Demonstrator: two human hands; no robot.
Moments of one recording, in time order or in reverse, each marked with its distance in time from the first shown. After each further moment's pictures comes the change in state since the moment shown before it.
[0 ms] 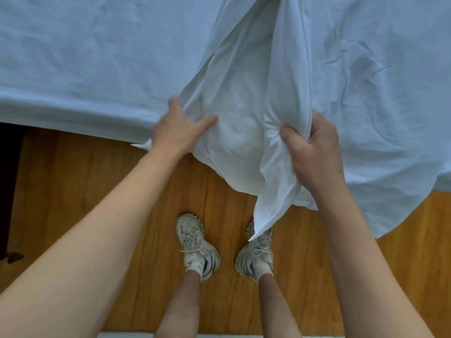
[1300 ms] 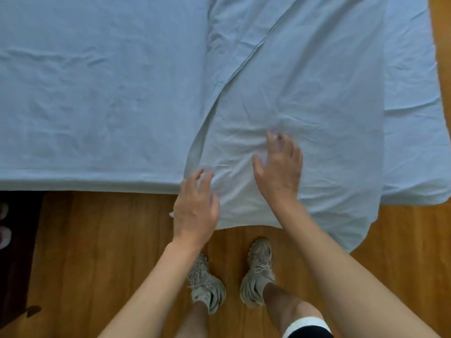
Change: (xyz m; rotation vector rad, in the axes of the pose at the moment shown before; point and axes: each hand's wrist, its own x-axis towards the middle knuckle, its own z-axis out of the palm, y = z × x) left_hand -0.094 0.046 0.009 0.246 0.247 0.541; right_hand 0.053 0.020 -0.003 -0.693 0.283 -0.158
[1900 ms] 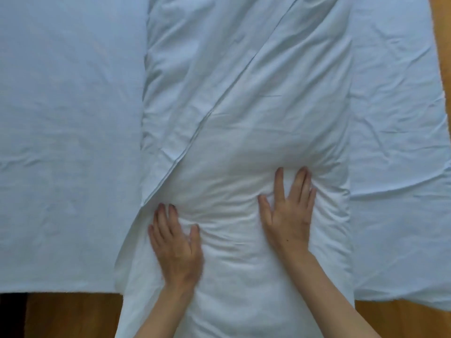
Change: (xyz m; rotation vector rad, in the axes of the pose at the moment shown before) left_hand 0.181 0.086 0.112 0.188 0.098 -0.345; right_hand 0.182 0.155 0.025 -0.030 -0.044 0.065
